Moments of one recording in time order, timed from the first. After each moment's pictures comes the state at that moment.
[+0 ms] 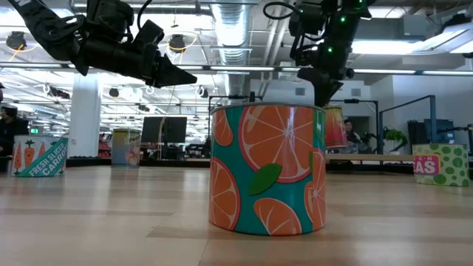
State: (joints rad) left arm 0.39 1.15 0.37 0.64 0.12 0.21; right arm -0.36 1.49 1.19 -0.84 0.47 0.27
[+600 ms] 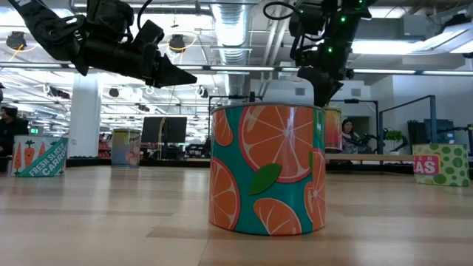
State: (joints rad) left arm 0.39 1.15 0.37 0.64 0.12 0.21; right arm -0.36 1.49 1.19 -0.84 0.44 0.27
